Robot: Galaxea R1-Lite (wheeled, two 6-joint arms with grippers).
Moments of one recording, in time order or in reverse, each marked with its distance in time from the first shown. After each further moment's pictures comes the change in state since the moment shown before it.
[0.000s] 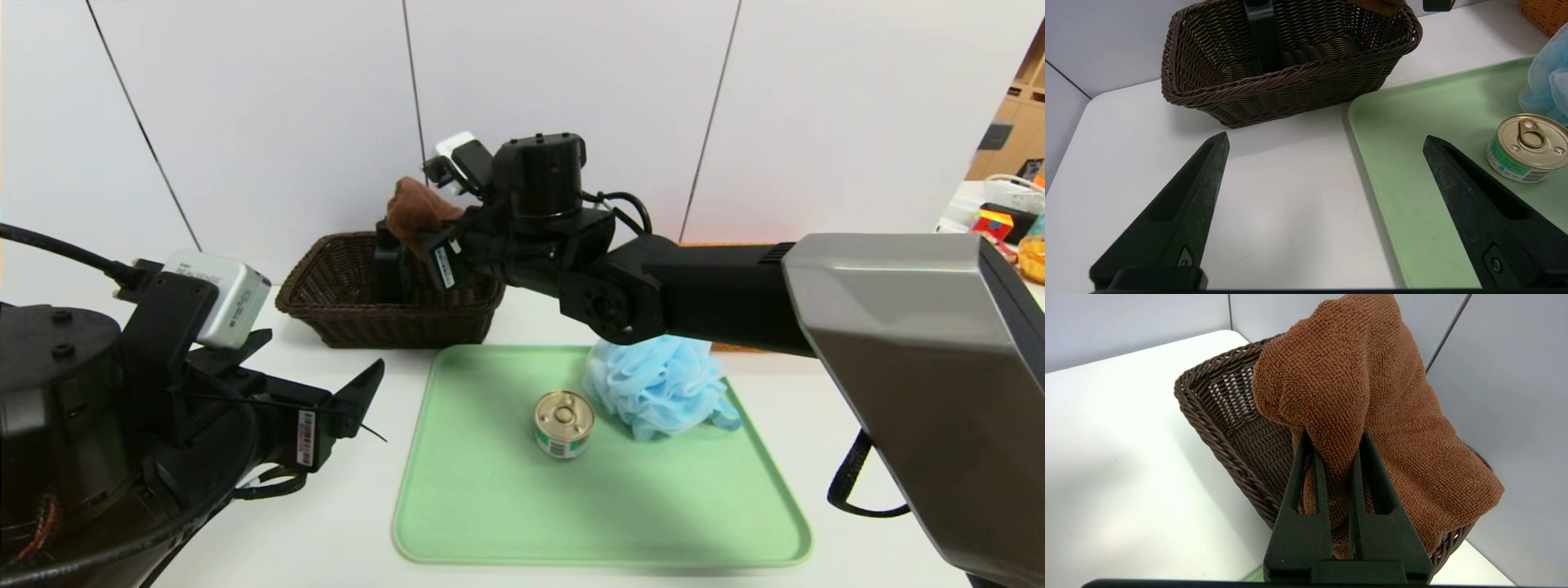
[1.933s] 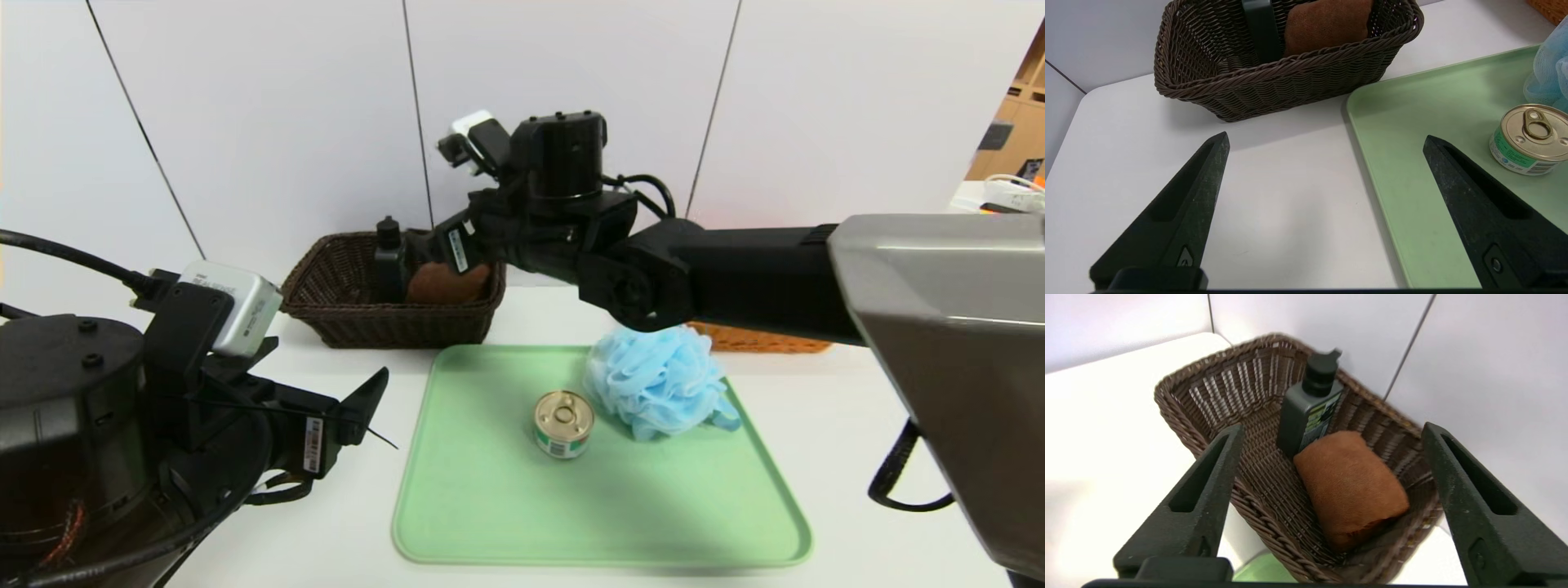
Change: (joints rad) left arm -0.001 0.018 0.013 -0.007 -0.003 -0.006; right arm -0.013 -0.068 0.041 0.008 -0.034 -0.006
